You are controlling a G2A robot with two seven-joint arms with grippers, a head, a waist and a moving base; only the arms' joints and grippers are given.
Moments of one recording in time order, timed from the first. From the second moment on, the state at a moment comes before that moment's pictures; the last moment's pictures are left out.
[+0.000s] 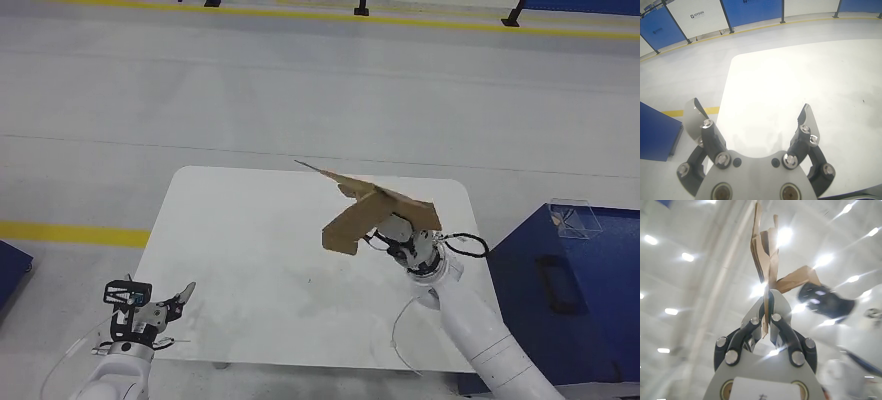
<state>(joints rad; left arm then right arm) 1.73 -1.15 -1.60 -1.80 1.33 0.00 0.00 -0.90 -1.14 1.00 -1.27 1.58 0.30 1.43</state>
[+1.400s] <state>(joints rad) 1.73 -1.15 -1.60 -1.80 1.33 0.00 0.00 -1.22 -1.06 1.58 -1.97 -0.37 -0.83 0.76</state>
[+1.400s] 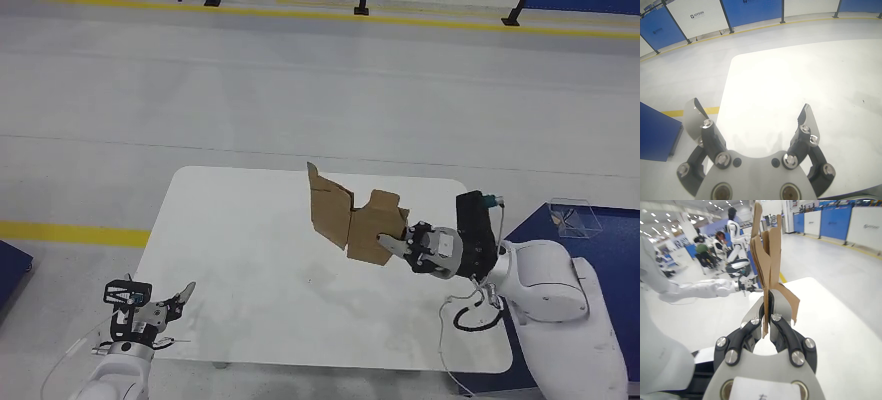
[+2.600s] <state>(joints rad) 1.73 -1.15 -1.60 -1.80 1.33 0.00 0.00 -1.69 -1.07 1.36 -2.30 -2.62 -0.13 -0.28</state>
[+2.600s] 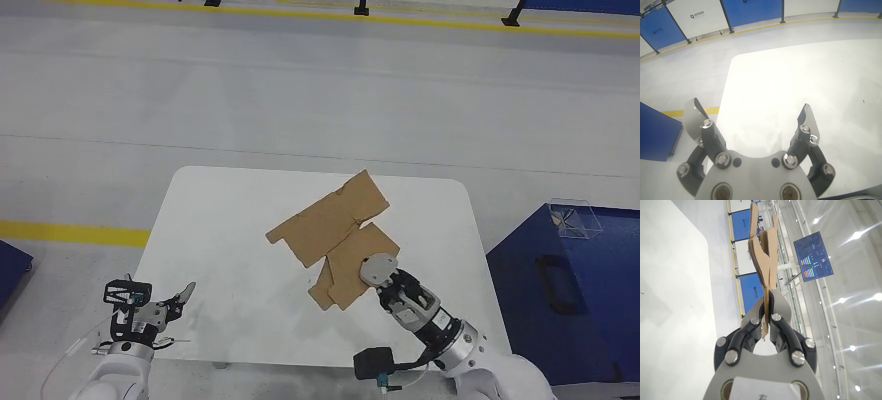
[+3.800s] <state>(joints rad) 1.73 -1.15 -1.60 -1.80 1.33 0.00 0.00 -1.26 -0.98 1.20 -1.77 0.62 -0.75 0.96</state>
